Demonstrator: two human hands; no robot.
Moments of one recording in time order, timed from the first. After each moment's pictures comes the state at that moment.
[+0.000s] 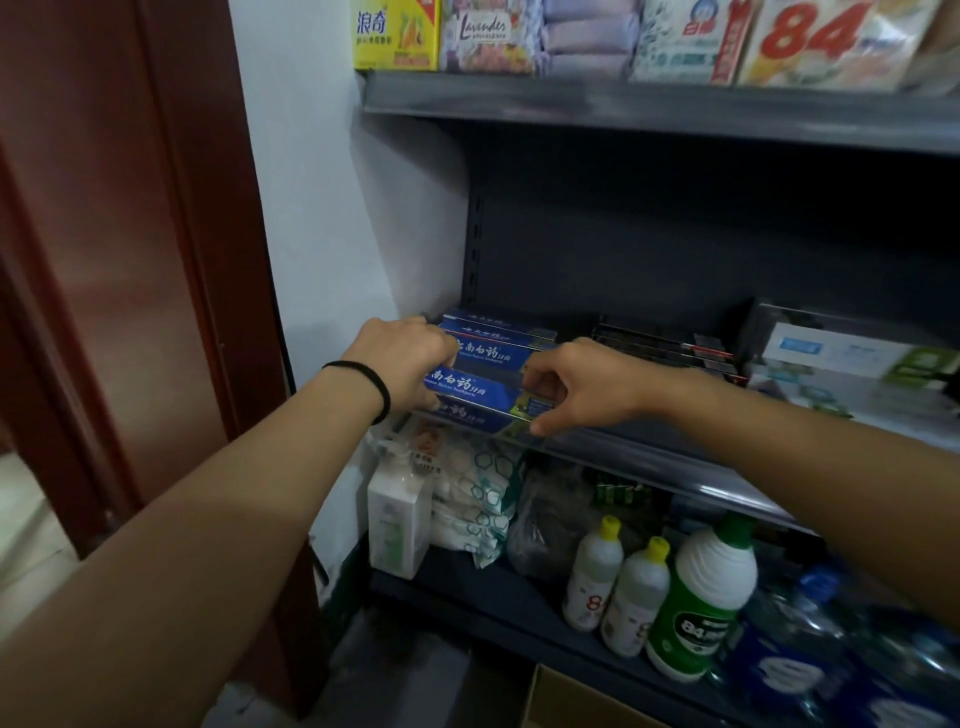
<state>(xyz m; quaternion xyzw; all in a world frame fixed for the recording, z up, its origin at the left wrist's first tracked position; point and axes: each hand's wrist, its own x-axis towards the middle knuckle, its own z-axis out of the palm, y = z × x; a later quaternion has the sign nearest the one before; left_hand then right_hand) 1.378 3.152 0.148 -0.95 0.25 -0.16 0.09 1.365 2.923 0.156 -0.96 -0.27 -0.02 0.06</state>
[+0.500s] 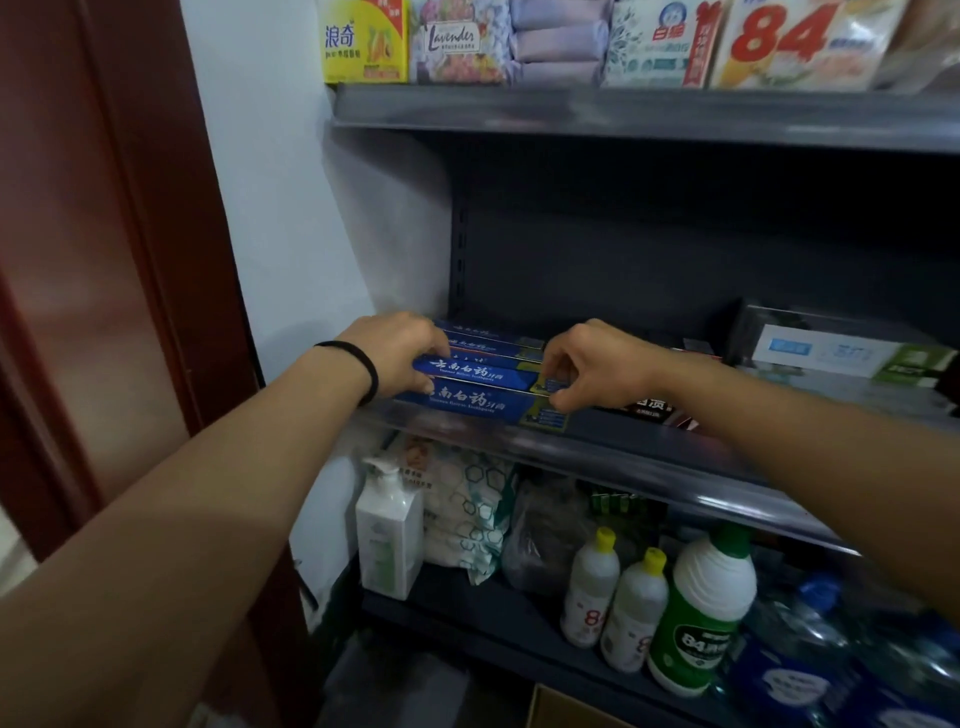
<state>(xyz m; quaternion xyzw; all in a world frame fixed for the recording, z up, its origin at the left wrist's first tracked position) 1.414 3.147 0.165 -0.96 0.27 -0.11 0.03 1.385 2.892 0.172 -0.97 -0.22 -0.05 0.07</state>
